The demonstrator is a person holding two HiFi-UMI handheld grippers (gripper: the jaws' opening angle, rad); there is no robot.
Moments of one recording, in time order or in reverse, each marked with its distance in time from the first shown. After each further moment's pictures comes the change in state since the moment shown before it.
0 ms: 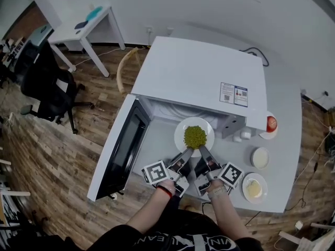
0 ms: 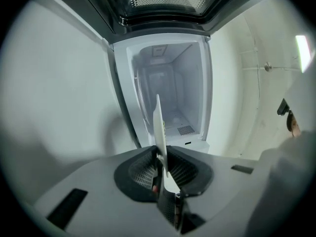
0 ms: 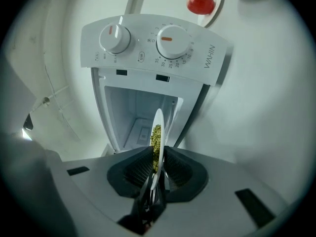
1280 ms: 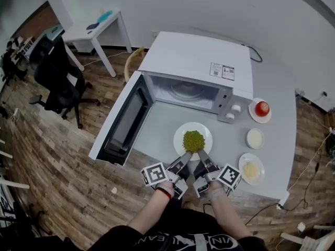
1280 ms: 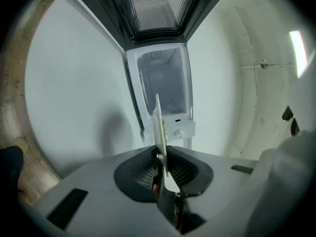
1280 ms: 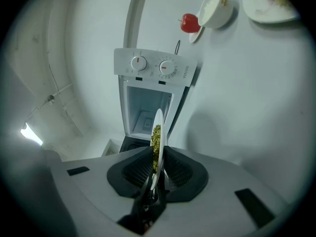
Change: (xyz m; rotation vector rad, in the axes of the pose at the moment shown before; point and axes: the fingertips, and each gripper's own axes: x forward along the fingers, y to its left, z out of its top) left arm -0.070 -0.031 -0.098 -0.056 -0.027 -0.017; right arm -0.107 0.005 -0.057 -0.010 0.038 0.002
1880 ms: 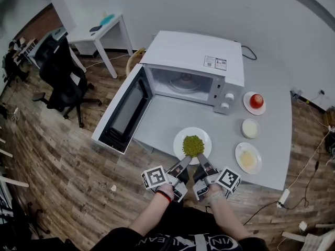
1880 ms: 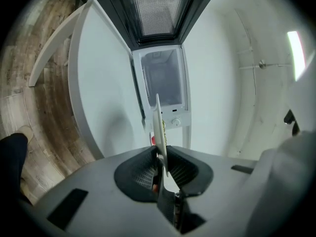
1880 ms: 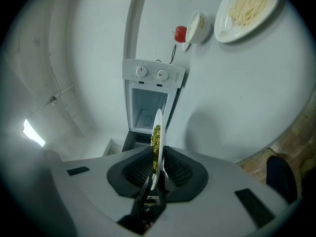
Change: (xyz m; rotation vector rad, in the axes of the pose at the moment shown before) left arm -0.044 -0.001 -0.060 0.018 0.004 0.023; right arm -0.067 -0.007 -0.034 0.008 -0.001 -0.016
